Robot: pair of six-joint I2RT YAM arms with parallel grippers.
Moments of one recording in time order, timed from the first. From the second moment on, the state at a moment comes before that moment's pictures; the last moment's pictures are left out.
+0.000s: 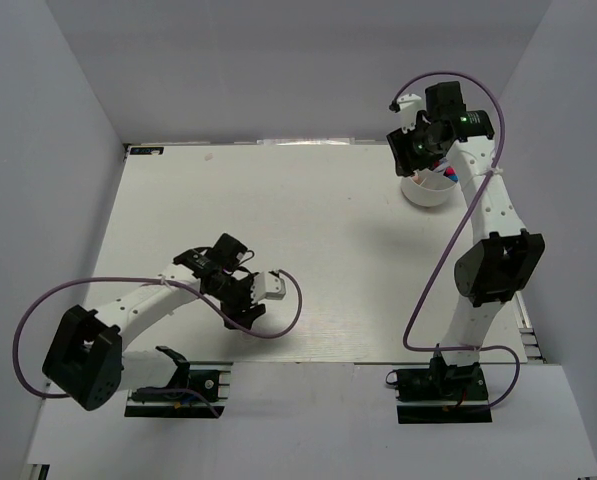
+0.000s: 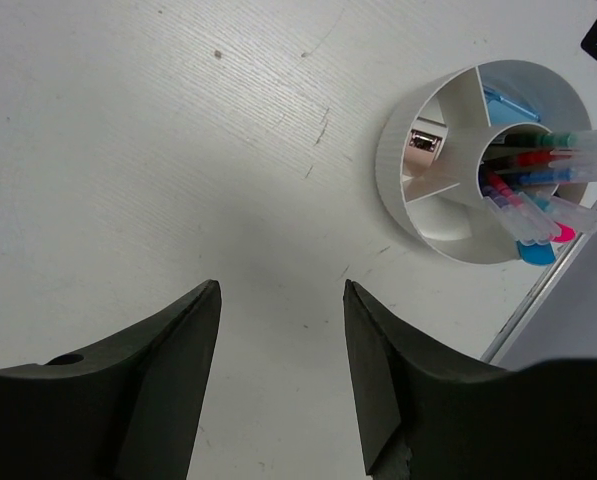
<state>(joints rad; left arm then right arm) -0.57 1.24 0.74 -0.81 0.50 0.79 0.16 1.87 2.06 -1.11 -0.18 -0.39</state>
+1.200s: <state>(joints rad) -0.70 1.41 1.19 -0.51 0.00 0.05 0.15 1.70 2.06 -1.01 -0.60 -0.06</state>
